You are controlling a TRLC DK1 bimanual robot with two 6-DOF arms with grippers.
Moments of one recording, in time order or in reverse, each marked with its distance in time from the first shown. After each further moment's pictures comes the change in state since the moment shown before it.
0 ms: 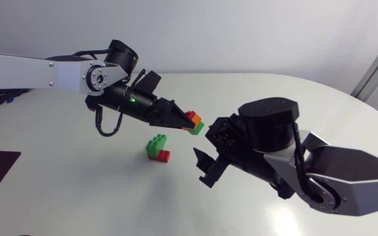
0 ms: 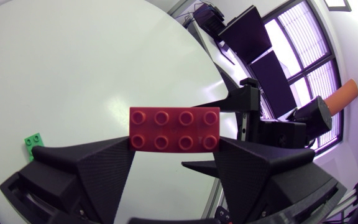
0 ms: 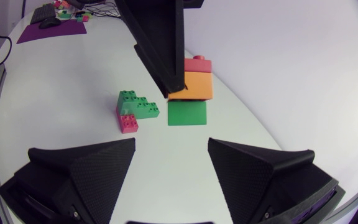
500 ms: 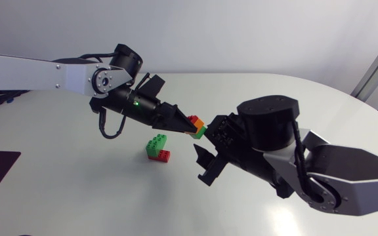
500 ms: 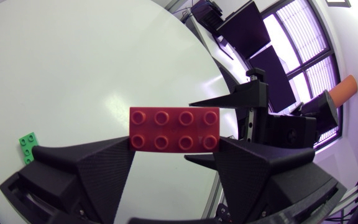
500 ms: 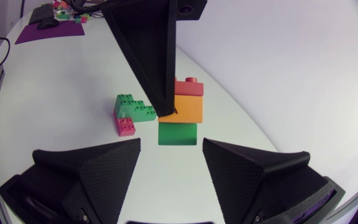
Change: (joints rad) left arm -0.018 0.020 0.000 -0.009 0.003 0.027; right arm 0.014 -0.006 0.013 -0.001 0.024 -0.006
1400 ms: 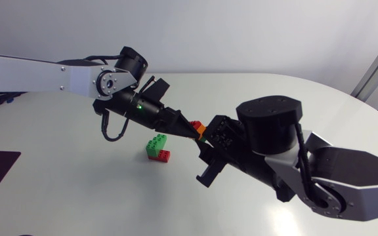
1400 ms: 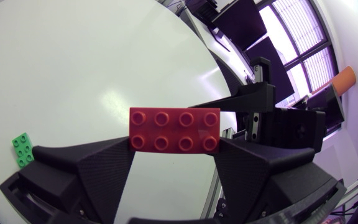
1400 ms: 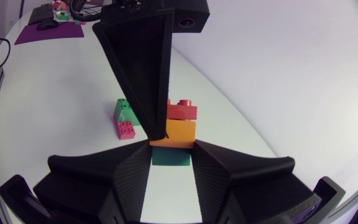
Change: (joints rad) left arm -0.031 0.002 0.000 -0.020 0.011 0.033; right arm 0.044 -0.018 0.000 -0.007 0.040 0.001
